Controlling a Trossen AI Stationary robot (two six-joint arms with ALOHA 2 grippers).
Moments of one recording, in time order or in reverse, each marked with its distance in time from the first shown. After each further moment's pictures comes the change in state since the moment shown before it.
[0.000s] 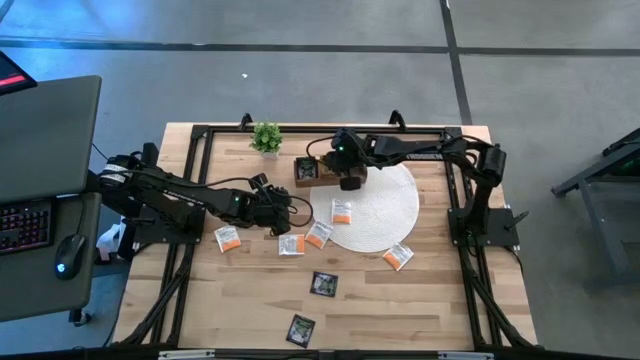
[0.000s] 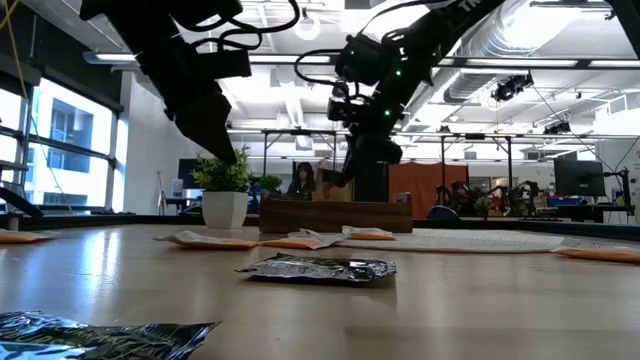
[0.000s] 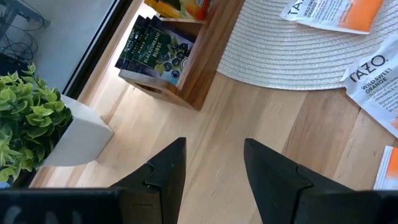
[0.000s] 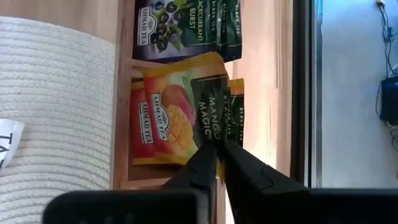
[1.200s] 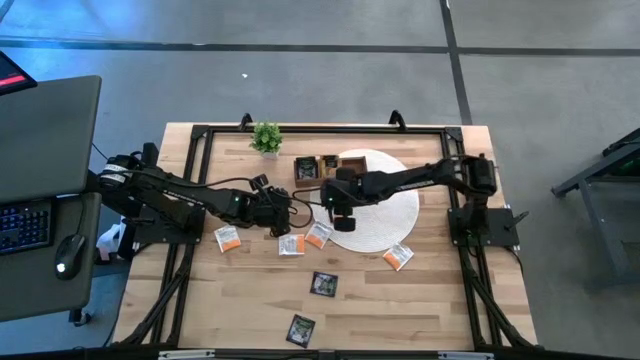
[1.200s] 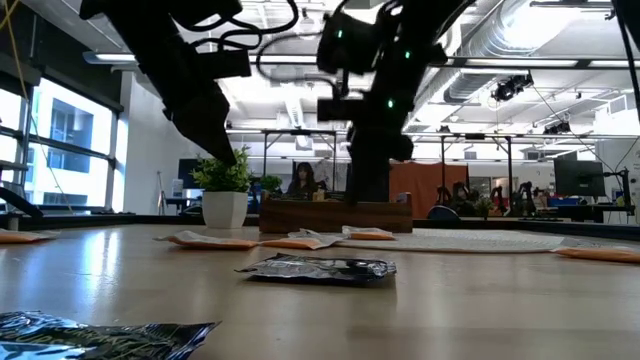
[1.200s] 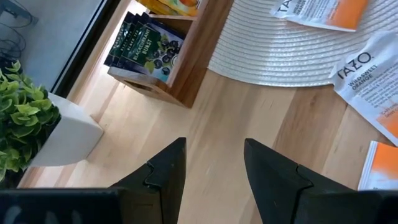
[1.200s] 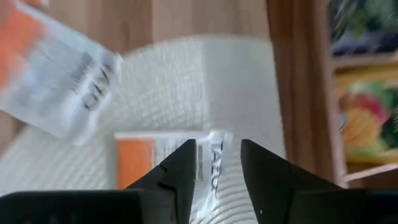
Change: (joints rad) left arm 0.000 0.000 0.000 0.002 0.032 -0.004; right arm 0.299 0.065 0.008 -0.177 0.064 0.497
